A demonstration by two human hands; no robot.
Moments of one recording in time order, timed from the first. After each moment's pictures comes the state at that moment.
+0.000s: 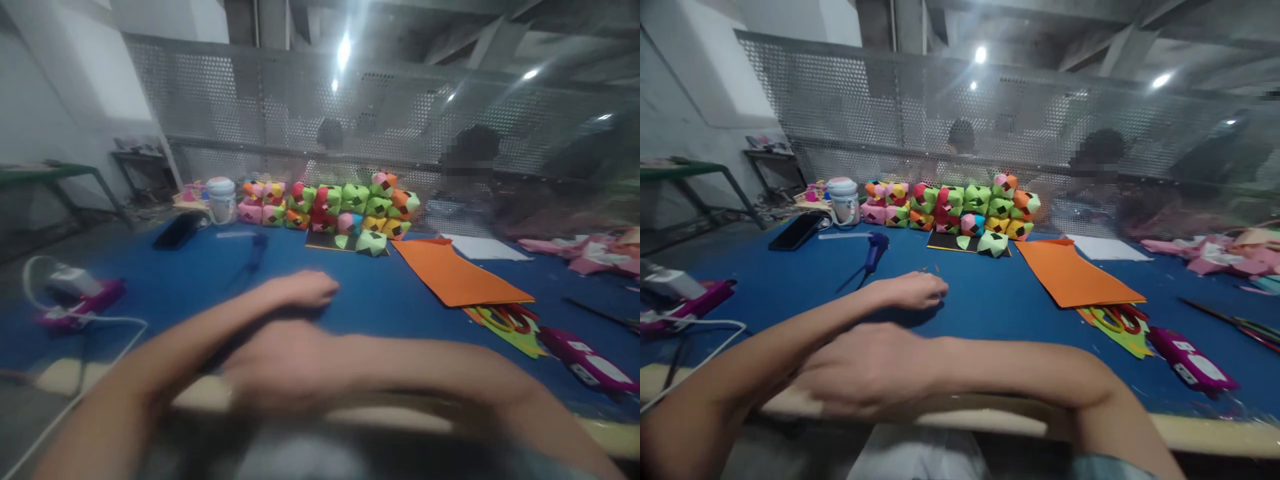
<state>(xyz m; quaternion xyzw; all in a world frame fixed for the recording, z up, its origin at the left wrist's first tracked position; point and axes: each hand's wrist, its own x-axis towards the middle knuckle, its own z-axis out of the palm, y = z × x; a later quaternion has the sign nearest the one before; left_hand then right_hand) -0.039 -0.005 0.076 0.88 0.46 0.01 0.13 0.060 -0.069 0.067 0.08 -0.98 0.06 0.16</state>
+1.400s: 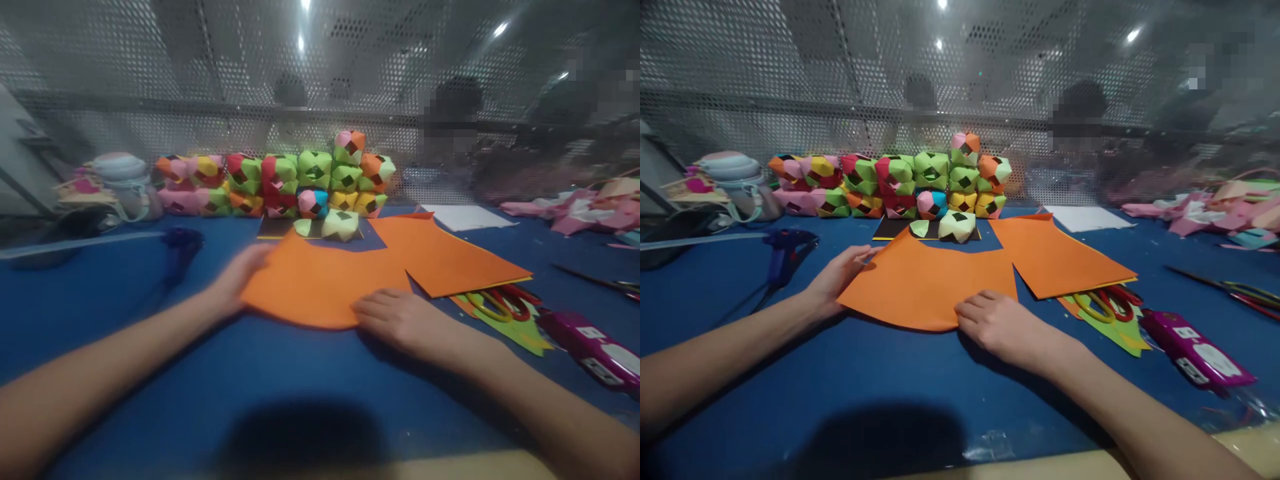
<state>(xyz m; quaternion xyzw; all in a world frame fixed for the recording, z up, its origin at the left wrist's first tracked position) -0.030 0.046 0.046 0.31 0.49 0.51 0.64 0.259 0.026 0.031 -0.16 -0.98 -0.09 0.10</state>
